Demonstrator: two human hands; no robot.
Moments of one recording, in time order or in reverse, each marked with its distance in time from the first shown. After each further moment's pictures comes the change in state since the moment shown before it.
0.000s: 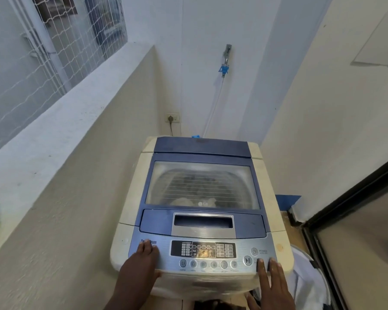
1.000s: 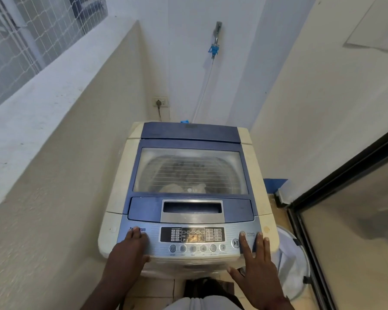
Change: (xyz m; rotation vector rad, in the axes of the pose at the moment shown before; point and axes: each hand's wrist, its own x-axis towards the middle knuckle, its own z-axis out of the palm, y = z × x) left_hand 0.001 -0.001 -0.006 0.015 0.022 0.005; right_hand 0.011 -0.012 -0.020 -0.016 -0.327 0.109
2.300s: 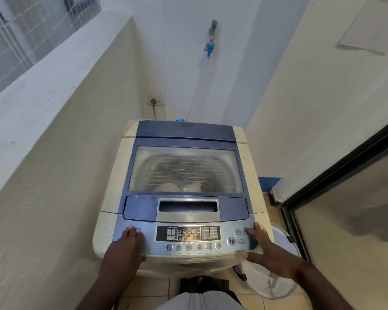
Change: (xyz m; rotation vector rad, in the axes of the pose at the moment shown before) left_hand 0.000 0.007 -0.014 -0.004 -0.050 -0.018; right_hand 0.040 0.045 -0.072 0.449 -0.507 -0.066
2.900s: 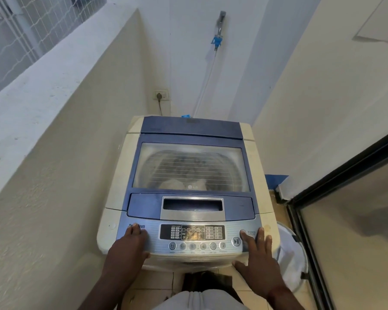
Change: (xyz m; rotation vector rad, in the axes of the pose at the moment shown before) left_hand 0.001 -0.002 0.004 -0.014 -0.012 -0.027; right_hand 0.002 -0.027 0.065 -0.278 0.294 0.165
